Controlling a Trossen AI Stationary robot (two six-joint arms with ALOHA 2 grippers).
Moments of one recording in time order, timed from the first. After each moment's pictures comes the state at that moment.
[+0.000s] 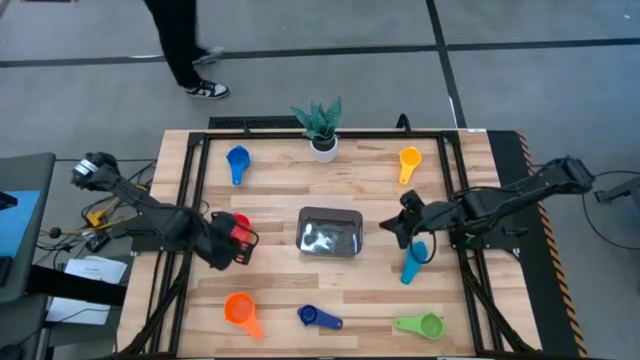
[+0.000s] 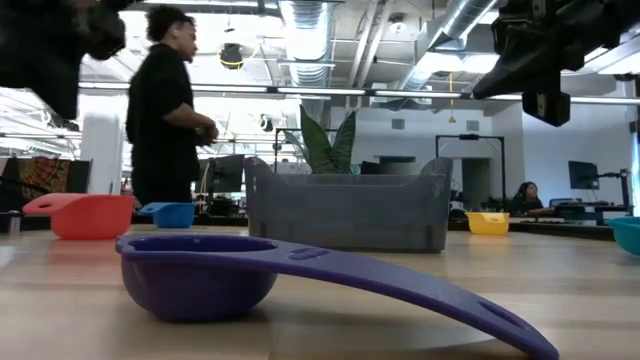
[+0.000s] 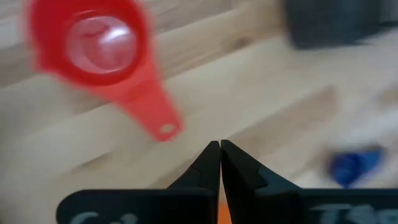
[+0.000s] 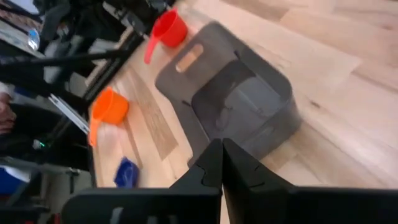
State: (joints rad) left arm -0.53 1.10 0.82 -0.89 -0.29 -1.74; right arm 0.28 0.87 0.53 -0.21 0.31 0.98
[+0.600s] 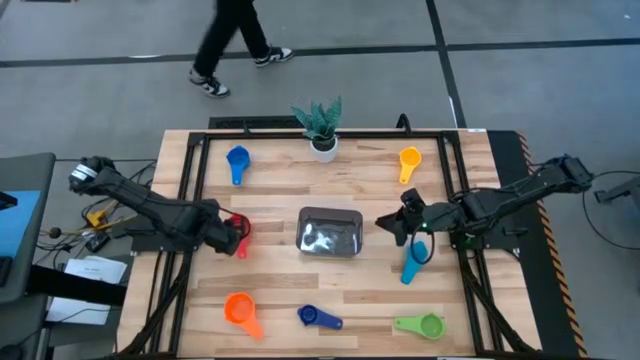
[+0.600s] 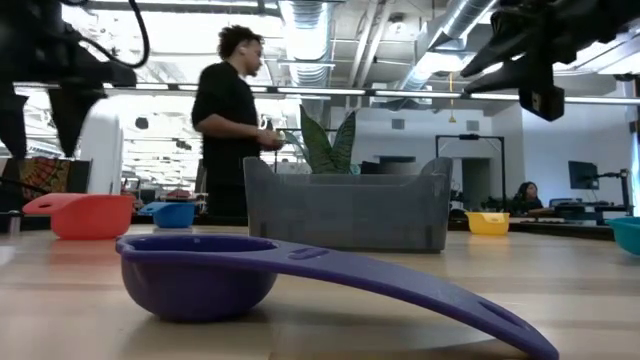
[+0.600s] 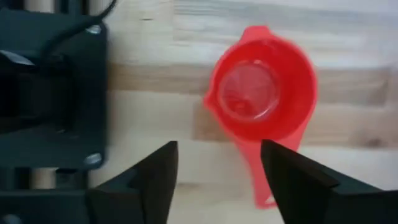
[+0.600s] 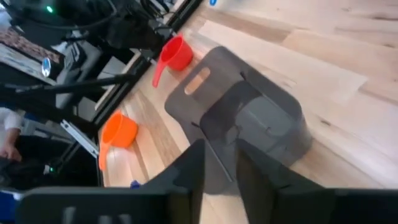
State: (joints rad) left arm -0.38 1.11 0.76 -1.13 -0.27 -2.06; right arm 0.29 0.89 0.53 -0.12 0.41 1.02
